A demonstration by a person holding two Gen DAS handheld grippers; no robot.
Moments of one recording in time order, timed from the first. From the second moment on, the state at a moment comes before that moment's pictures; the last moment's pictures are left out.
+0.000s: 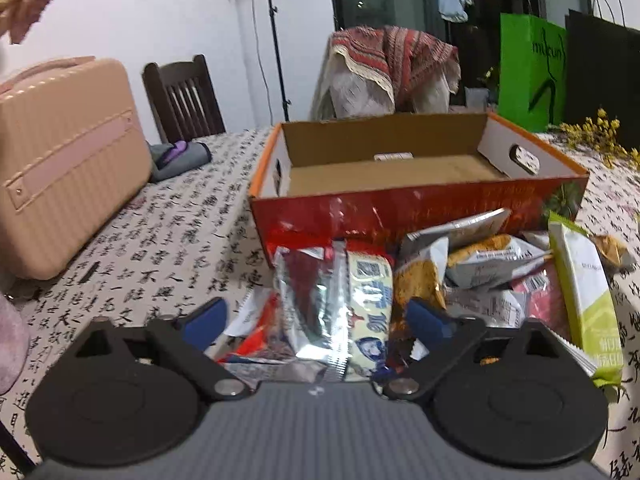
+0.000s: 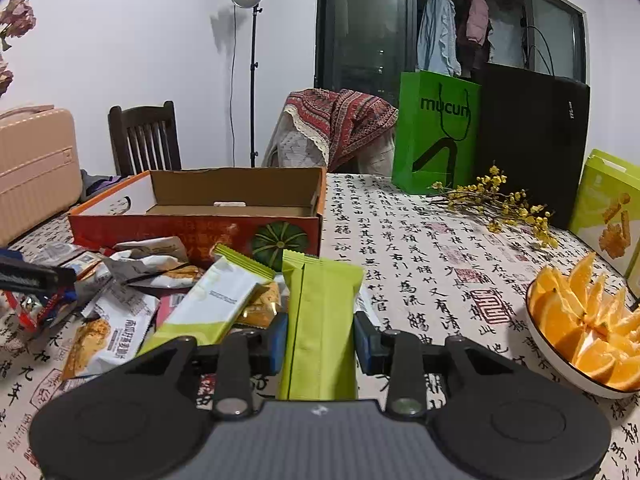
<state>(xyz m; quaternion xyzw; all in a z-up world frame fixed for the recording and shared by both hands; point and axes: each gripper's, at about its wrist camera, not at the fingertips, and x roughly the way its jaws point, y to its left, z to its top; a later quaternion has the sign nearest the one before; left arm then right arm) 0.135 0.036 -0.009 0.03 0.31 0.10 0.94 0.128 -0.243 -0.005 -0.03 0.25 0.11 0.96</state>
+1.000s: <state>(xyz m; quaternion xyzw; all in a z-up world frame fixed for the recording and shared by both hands) 0.161 0.027 0.075 -0.03 0.18 0.05 0.98 0.205 -0.187 0.056 -0.01 0.18 0.15 0.97</state>
